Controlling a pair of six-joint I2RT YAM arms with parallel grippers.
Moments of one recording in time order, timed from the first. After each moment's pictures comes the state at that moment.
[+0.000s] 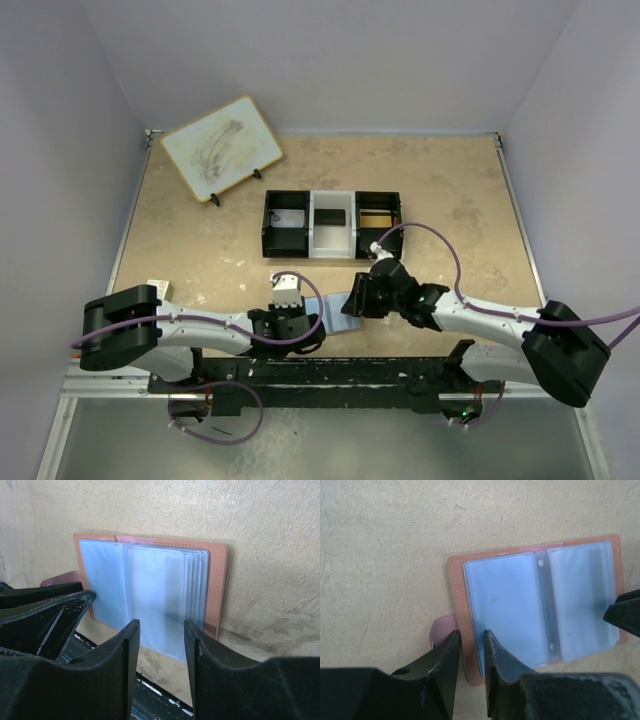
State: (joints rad) left arm -1.36 1.39 0.56 -0.27 -0.72 -1.27; right arm 0.85 1.19 0.44 -0.07 -0.06 0.85
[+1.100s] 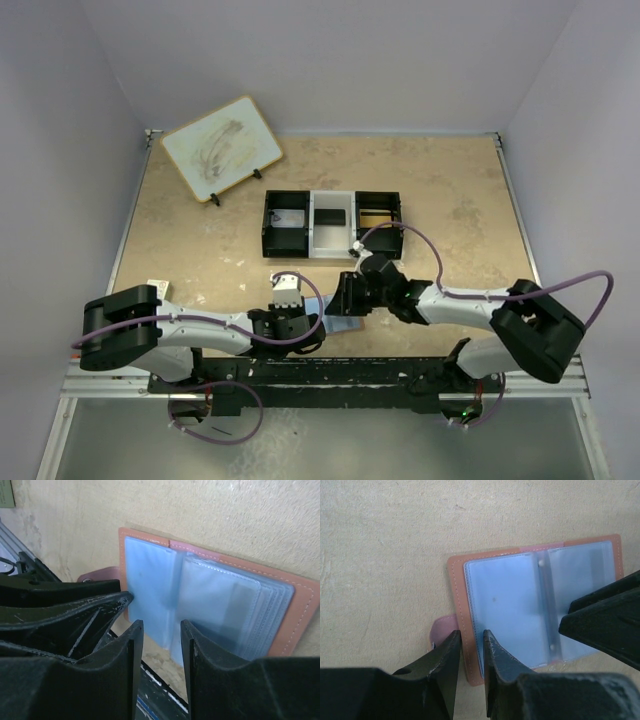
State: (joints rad) left arm -1.36 1.39 0.56 -0.27 -0.72 -1.27; right arm 0.85 1.36 0.45 0.18 -0.25 0.85
